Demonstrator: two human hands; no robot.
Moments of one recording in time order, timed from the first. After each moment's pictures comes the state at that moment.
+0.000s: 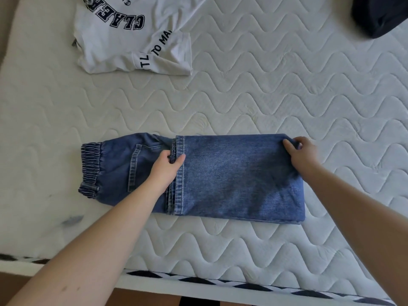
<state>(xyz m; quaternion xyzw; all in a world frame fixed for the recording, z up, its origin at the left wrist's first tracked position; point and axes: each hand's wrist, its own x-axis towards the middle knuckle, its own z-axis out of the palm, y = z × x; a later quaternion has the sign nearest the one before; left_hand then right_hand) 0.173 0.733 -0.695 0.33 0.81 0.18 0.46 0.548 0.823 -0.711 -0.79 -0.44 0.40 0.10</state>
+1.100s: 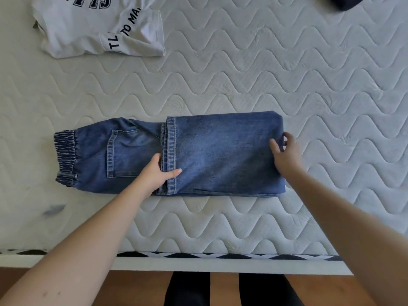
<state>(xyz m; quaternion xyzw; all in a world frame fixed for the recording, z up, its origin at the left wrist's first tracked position) 0.203 0.683 -0.694 0.33 0.76 0.10 0.55 0.573 0.747 -0.698 -0.79 -0.43 0.42 0.13</state>
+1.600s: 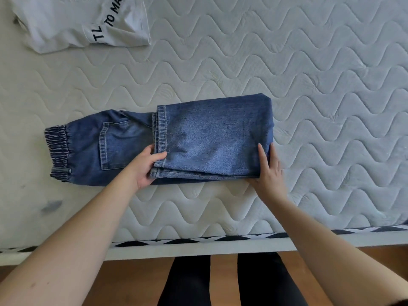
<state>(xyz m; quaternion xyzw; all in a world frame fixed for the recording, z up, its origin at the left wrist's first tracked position) 0.212 0.683 -0.673 0.07 0.64 0.27 0.71 0.558 0.627 -0.710 -0.72 -0.63 0.28 0.06</state>
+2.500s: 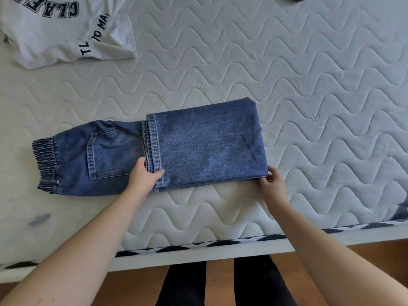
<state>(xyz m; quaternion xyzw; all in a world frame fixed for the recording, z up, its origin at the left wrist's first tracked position) 0.238 0.659 -0.696 0.35 0.81 0.15 0.45 0.590 0.614 -0.717 -0.79 -0.24 0.49 0.28</state>
